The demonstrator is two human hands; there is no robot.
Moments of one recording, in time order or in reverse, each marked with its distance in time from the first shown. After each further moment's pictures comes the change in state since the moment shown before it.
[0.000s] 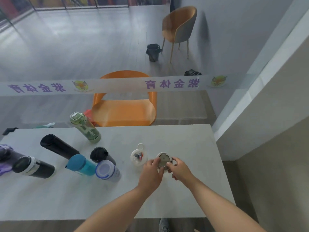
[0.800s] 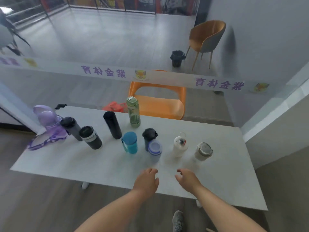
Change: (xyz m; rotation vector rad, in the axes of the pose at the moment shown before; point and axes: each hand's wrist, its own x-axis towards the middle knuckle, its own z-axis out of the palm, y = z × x) left_hand -0.145 -0.183 -0.112 0.213 -0.116 -0.077; right_hand -0.095 -0.008 0.183 -0.663 -0.055 -0.062
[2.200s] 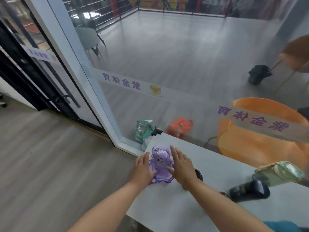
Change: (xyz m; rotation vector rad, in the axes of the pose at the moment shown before) left_hand 0.084 -0.567 -0.370 -0.105 0.294 -0.286; right_hand 0.211 -0.651 0.220 -0.443 0.181 -0.630
